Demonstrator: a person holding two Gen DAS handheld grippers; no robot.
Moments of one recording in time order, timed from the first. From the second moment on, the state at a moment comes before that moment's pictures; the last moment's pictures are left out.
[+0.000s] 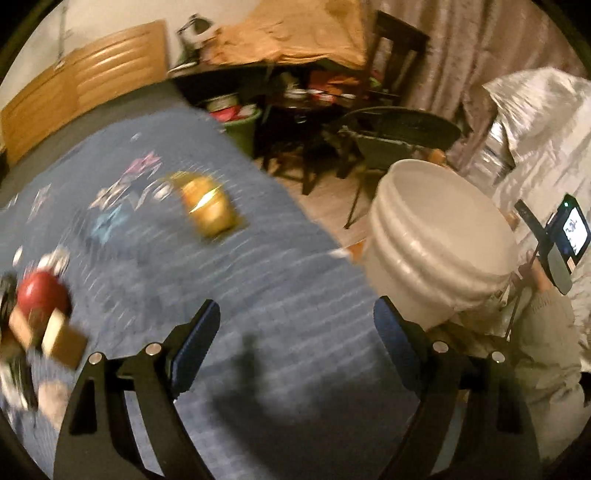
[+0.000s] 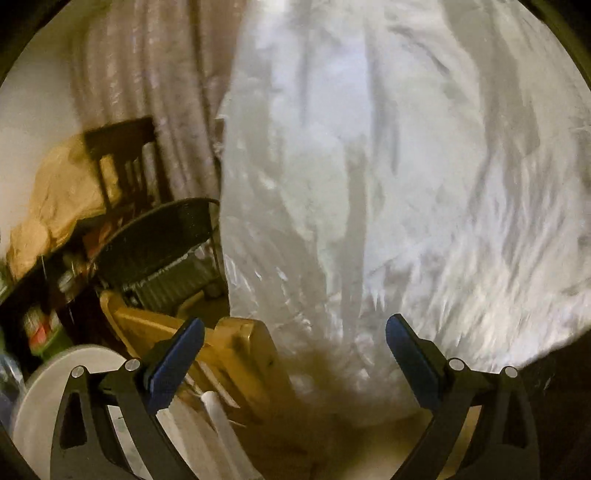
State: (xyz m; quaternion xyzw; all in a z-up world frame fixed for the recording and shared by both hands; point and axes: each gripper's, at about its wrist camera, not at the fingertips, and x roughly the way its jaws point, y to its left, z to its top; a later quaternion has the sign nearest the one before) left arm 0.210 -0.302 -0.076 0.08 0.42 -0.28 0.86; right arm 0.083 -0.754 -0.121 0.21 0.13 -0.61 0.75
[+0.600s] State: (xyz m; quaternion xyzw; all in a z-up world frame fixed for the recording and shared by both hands) left arm 0.204 -0.253 -0.104 0.06 0.45 -0.25 0.85; right arm 0.146 -0.769 -0.149 0.18 0.24 -0.64 0.71
